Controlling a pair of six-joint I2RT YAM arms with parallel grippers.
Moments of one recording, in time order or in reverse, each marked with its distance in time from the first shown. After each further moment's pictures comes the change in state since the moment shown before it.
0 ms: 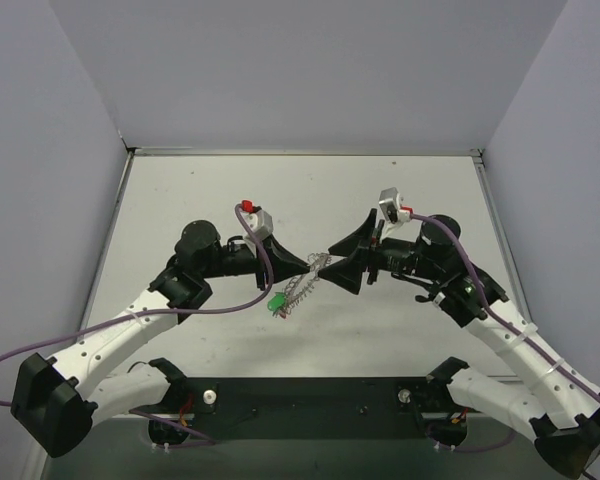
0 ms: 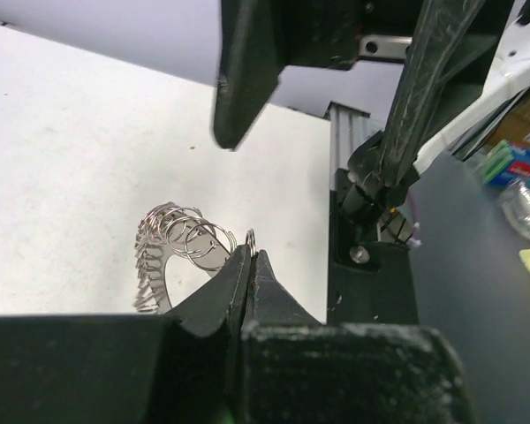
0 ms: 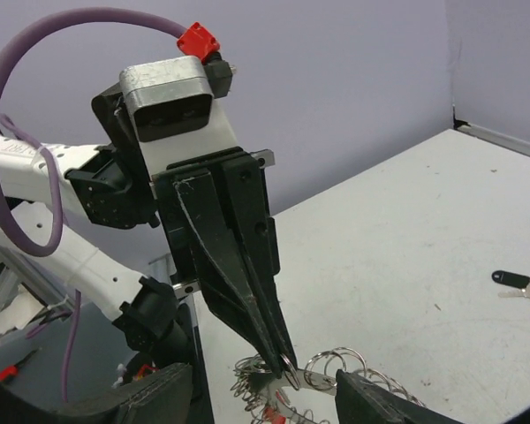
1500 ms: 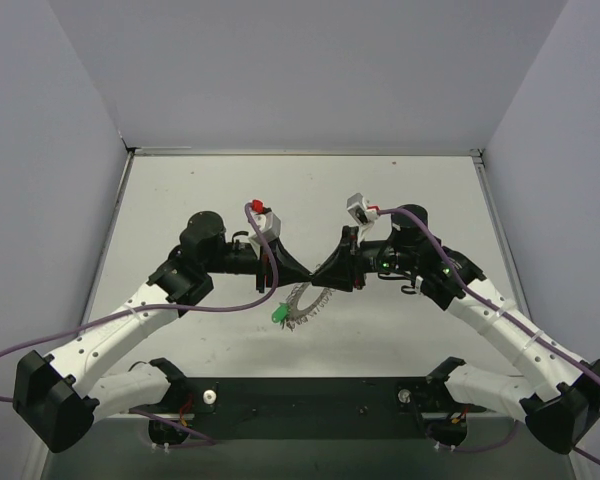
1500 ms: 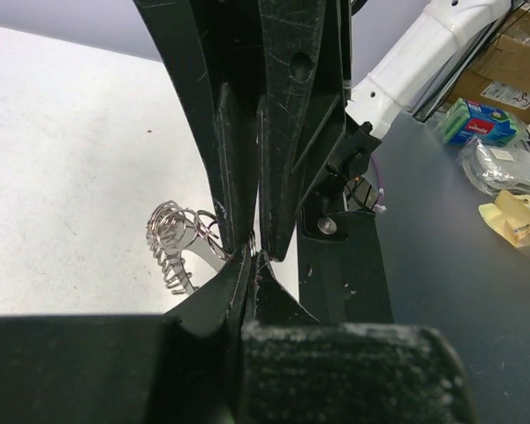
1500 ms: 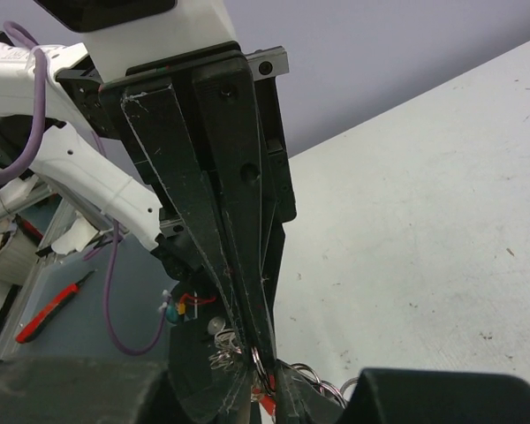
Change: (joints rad) left arm -0.021 0.024 0.116 -0.208 0.105 0.101; right arm 0.034 0.159 0.073 -0.136 -0.176 -0.099
